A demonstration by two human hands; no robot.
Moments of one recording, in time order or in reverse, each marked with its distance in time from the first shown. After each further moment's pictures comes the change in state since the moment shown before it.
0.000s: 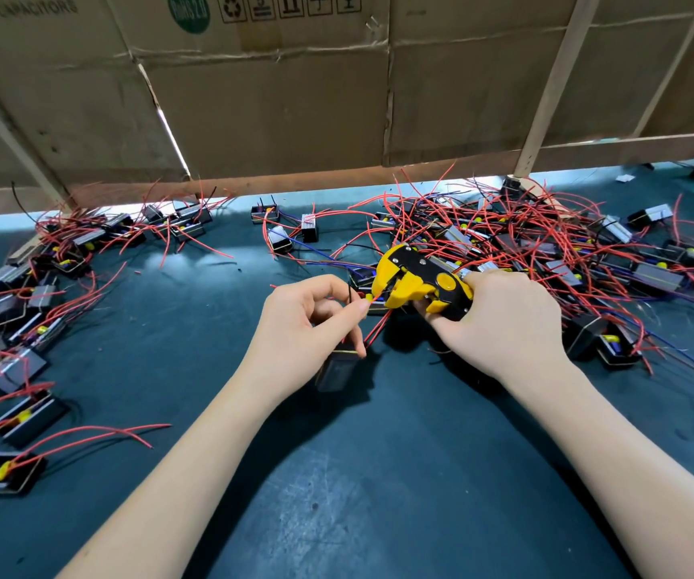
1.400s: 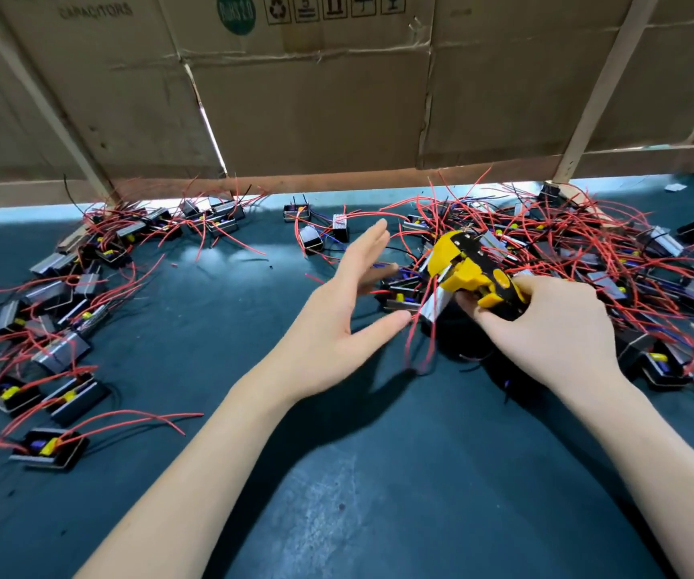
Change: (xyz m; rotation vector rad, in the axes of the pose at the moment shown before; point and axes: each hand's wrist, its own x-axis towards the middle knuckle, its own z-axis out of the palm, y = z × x) left_hand 0.002 0.003 -0.012 0.203 -0.139 0.226; right_hand -0.002 0.005 -0.008 0.343 0.042 0.083
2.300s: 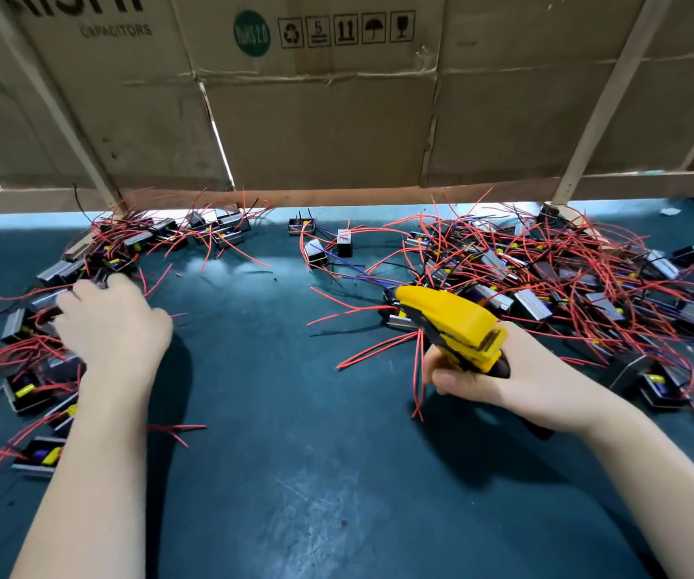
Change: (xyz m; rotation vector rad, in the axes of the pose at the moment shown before) left_hand -0.040 -0.083 -0.131 1.014 0.610 -0.963; right_hand -0.010 -0.013 -0.013 0.717 -0.762 -0.325
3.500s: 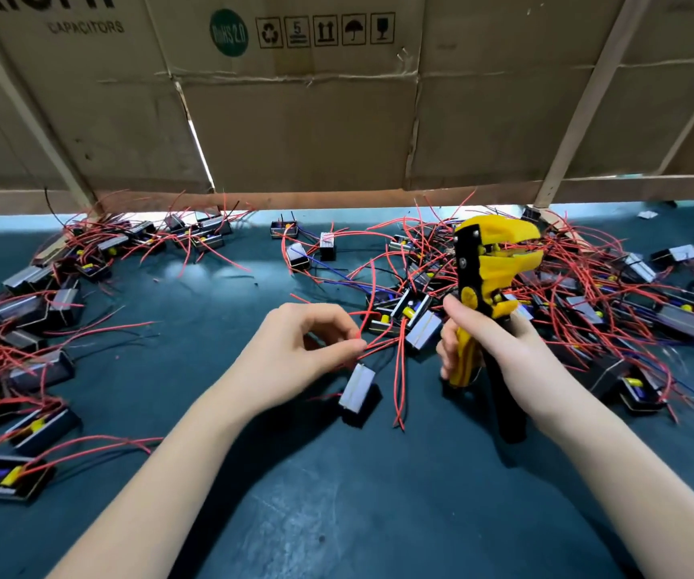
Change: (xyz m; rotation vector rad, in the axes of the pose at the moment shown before) left_hand -0.098 0.097 -0.011 -0.950 -0.711 0.805; right_hand 0.006 0.001 -0.001 0.334 0.388 0.202
